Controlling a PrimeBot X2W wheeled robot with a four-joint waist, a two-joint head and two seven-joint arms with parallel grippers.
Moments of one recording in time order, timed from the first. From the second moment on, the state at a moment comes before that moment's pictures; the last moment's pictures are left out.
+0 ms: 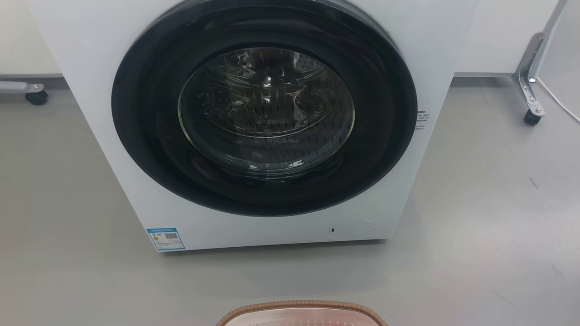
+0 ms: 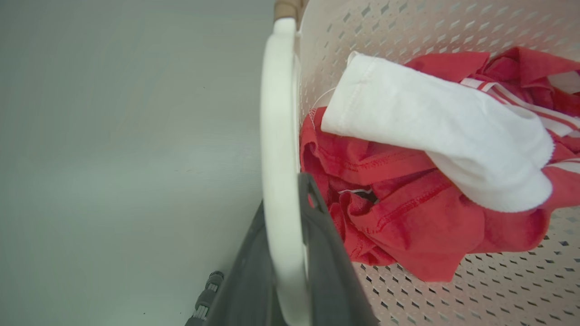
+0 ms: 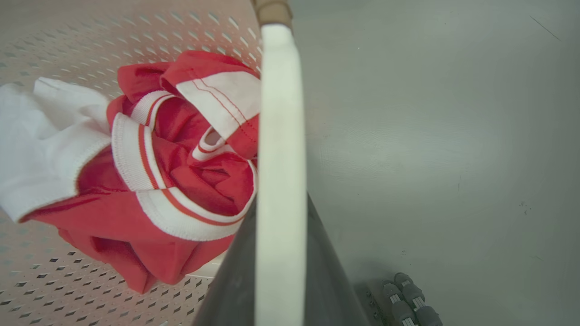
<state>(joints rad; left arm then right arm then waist) -0.30 0.06 -0.80 1.19 -0.85 -0.03 0.05 -0.34 -0.08 1.11 1.01 1.09 -0.14 0.08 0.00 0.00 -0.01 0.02</state>
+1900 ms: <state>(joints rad) -0.86 0.06 -0.80 1.15 -0.80 0.00 -0.05 -0.95 -0.08 1.05 1.17 1.08 -0.14 -0.09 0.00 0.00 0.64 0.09</state>
